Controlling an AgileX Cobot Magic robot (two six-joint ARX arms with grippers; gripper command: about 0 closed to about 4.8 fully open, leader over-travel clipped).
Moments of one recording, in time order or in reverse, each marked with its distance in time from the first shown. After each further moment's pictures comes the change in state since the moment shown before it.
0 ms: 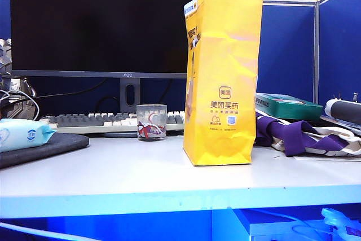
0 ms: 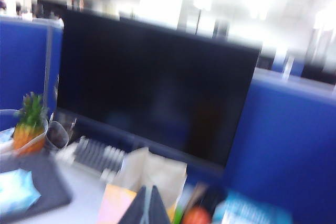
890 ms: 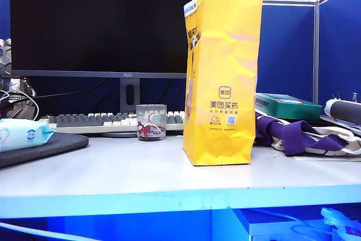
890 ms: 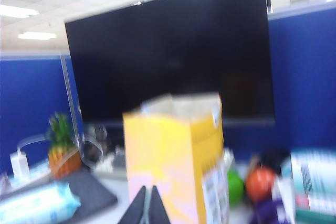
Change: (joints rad) left arm 0.000 -0.145 -0.864 0.644 0.112 -0.175; right arm 0.004 -0.267 -0.864 0.694 0.020 0.380
